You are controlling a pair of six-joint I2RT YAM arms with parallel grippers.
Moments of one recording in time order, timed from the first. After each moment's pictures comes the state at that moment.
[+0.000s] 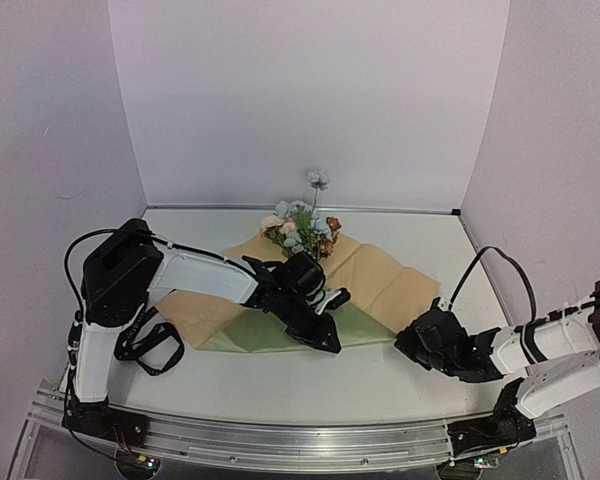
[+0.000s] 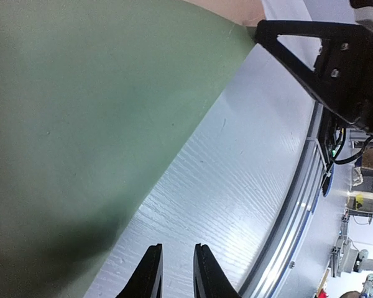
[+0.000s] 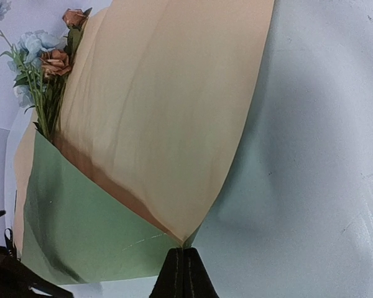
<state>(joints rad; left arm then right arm) -1.02 2.13 1.45 -0.29 0.56 -0.43 0.88 1.29 0.29 0.24 0.43 1.25</state>
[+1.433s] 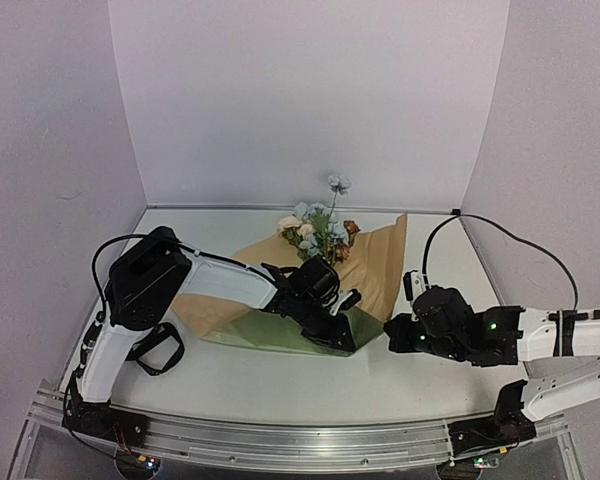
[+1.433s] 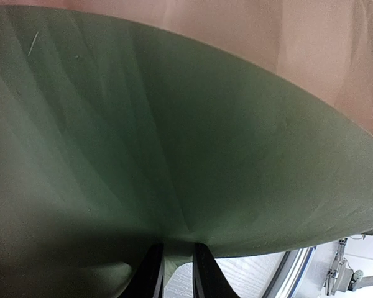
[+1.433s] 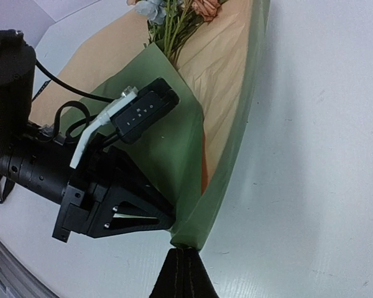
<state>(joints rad) -1.03 2.29 1.59 -0.23 0.53 -0.50 1.03 1.08 0.55 -0.21 0.36 0.80</state>
